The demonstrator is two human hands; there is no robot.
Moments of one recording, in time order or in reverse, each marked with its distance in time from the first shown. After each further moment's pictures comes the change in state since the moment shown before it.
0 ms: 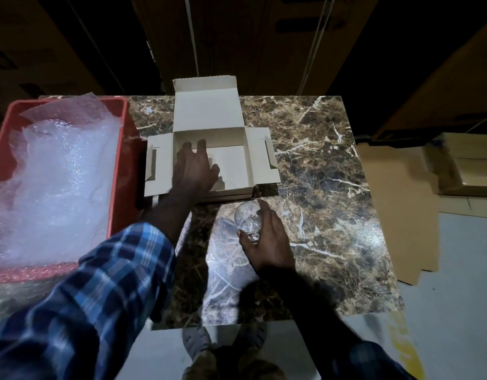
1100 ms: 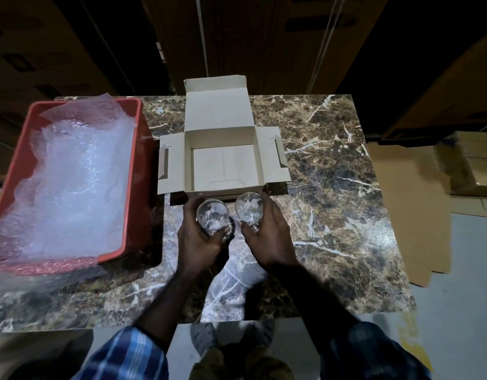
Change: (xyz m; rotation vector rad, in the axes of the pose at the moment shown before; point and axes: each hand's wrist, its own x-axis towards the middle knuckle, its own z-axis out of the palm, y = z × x) left_hand -0.151 -0.028 0.023 -0.849 0.213 -0.047; right_hand 0.014 -0.015 0.007 0.079 -0.017 0.001
